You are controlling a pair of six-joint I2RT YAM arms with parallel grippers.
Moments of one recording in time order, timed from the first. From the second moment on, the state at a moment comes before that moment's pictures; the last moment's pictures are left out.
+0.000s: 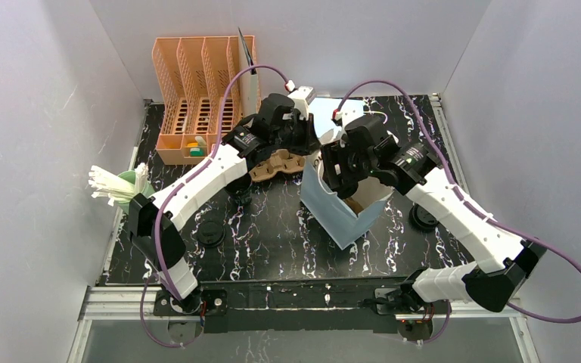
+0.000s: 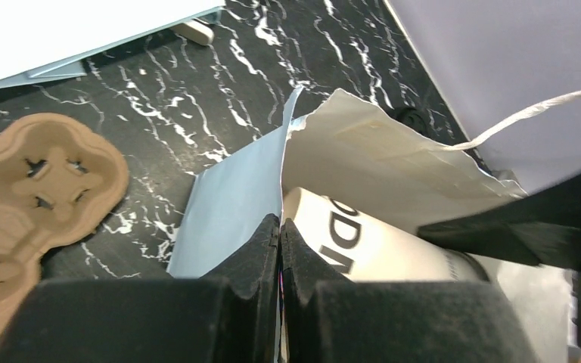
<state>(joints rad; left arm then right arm) -0.72 1.66 1.61 -0.45 0.22 -0.39 0.75 1.30 1.46 -0.95 0.11 0.27</state>
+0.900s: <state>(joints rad) -0.71 1.63 1.60 -0.56 -0.22 -0.22 0.75 1.21 1.74 -0.97 0.48 0.17</state>
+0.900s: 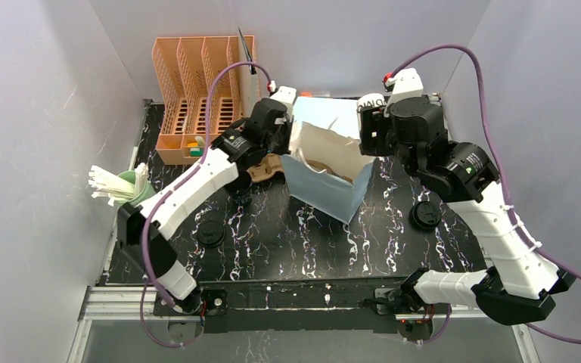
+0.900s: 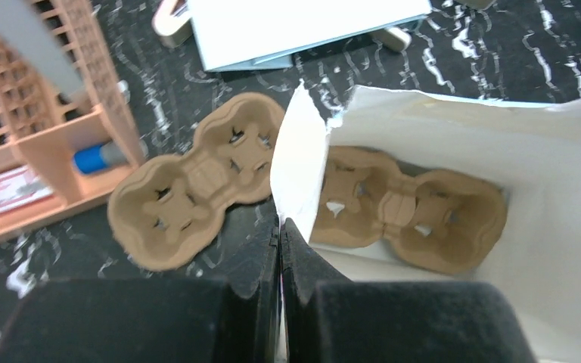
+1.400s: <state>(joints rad) -0.69 1.33 1.50 -0.64 -0.39 -0.18 0.58 1.26 1.54 -1.23 0.41 0.45</state>
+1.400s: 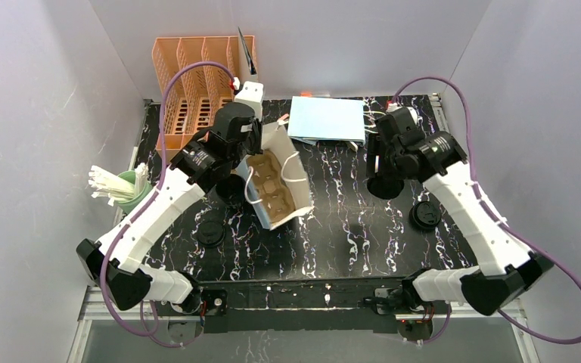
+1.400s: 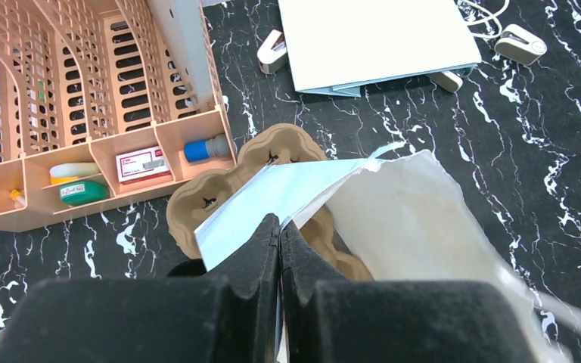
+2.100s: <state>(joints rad) -0.69 1.41 1.53 -0.58 -0.17 -0.17 0.24 1.74 1.38 -1.32 -0.56 0.47</state>
